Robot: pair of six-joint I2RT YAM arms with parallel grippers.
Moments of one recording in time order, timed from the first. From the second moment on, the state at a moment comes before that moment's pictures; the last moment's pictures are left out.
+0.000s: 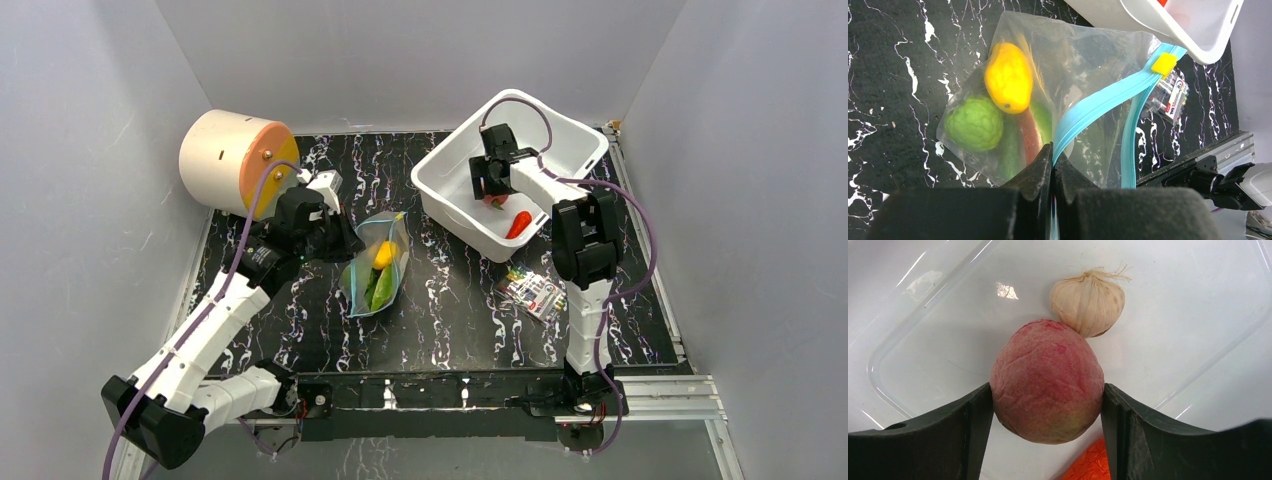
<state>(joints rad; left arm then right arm) -0.51 1.04 1.05 -0.69 0.07 -0.50 0.29 2.13 1.71 -0.54 0.17 0.08</state>
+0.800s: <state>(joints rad) -0.51 1.08 1.07 -0.67 0.07 -0.49 0.29 1.80 1.65 -0.59 0.14 0.12</state>
